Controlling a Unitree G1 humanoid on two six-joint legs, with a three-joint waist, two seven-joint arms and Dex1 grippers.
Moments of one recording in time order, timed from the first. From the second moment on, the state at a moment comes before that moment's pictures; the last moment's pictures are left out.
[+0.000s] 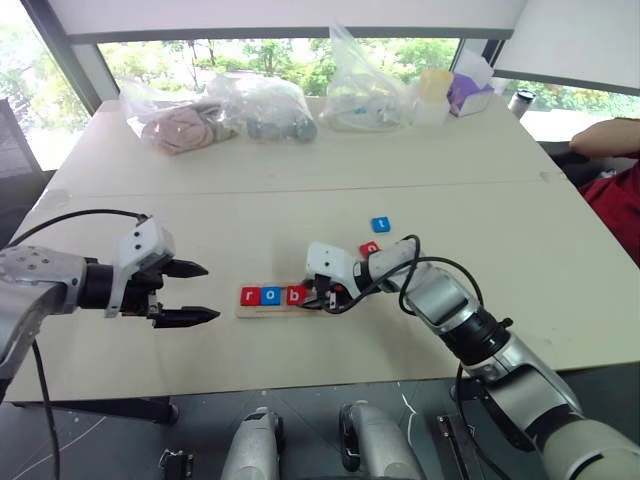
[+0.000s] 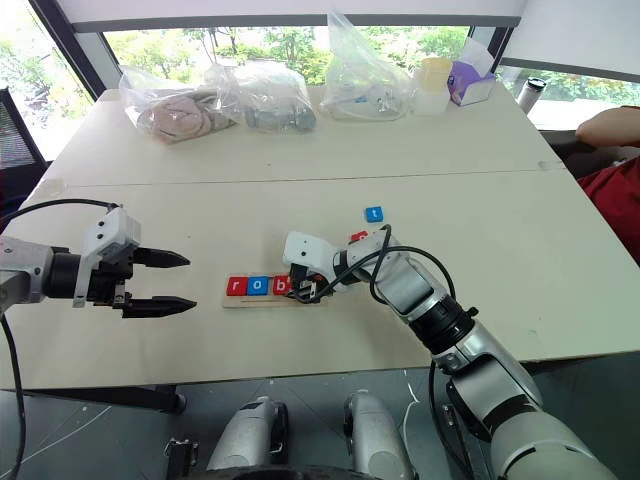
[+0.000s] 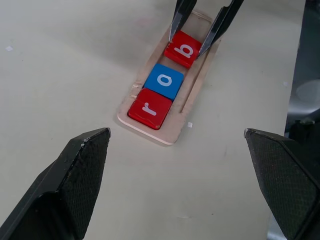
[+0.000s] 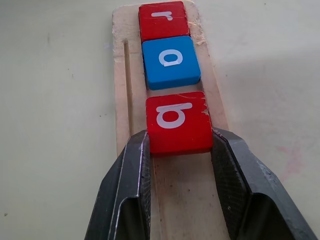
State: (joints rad) left arm -0.20 1.11 0.14 -0.28 -0.55 0.71 -1.21; right arm -0.71 -0.39 0.54 0.04 0.03 0.61 1.03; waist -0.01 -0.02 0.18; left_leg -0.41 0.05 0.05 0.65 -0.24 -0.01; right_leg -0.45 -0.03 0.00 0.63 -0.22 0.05
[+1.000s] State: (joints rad) left arm -0.24 1.08 0.10 -0.26 -0.52 0.70 -1.19; right arm -0.77 -0.30 0.41 0.04 0.07 0.66 0.95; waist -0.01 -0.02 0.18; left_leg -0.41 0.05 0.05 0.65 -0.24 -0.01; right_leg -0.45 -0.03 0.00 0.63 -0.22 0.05
